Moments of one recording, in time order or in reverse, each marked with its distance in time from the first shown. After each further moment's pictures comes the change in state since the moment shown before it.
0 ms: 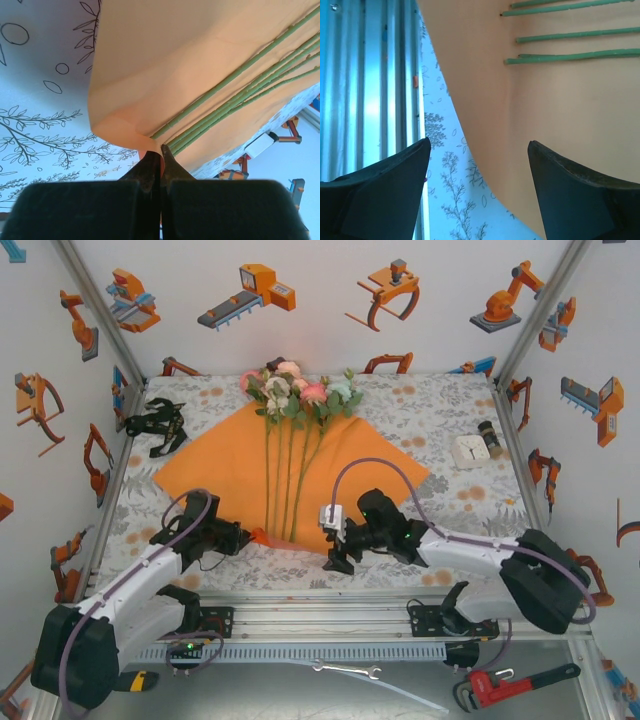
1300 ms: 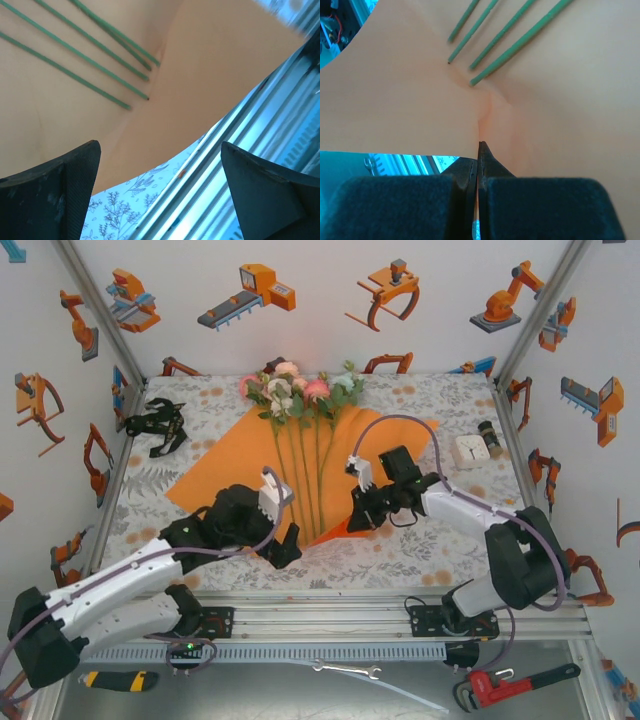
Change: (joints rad) left arm -0.531 -0.007 0.254 0.002 0.046 1.445; right arm -0.373 0.149 0.310 -0.537 -0.196 0.205
